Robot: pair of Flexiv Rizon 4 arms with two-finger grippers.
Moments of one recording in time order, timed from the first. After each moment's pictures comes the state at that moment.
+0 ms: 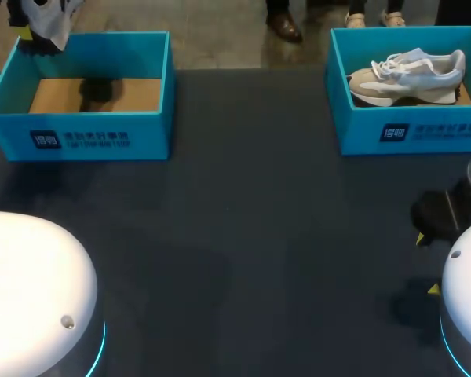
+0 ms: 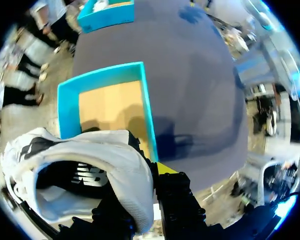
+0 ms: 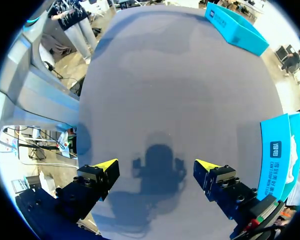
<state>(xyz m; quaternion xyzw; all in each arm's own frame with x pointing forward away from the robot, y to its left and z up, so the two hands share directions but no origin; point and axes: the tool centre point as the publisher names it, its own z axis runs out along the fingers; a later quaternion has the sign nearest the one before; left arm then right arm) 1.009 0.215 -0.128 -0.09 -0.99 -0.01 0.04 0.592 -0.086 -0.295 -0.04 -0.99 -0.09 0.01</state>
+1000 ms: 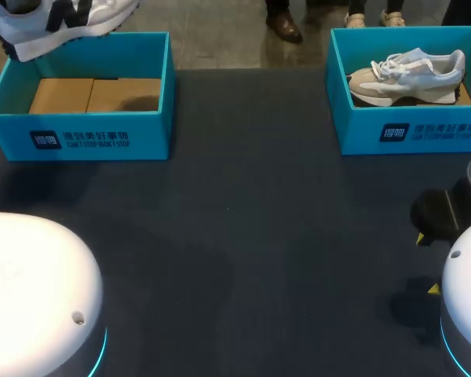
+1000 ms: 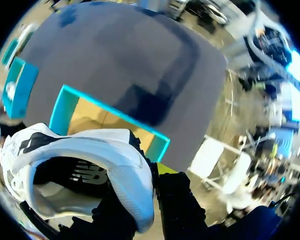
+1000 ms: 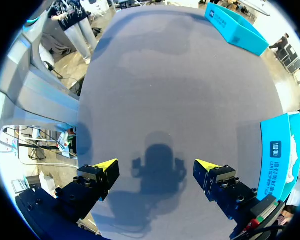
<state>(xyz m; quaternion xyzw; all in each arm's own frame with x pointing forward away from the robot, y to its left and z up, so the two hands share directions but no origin) 1.016 0.268 -0.119 -0.54 -0.84 -0.08 0.04 0.592 -0.086 -0.295 -0.04 -0.99 -0.09 0.01</state>
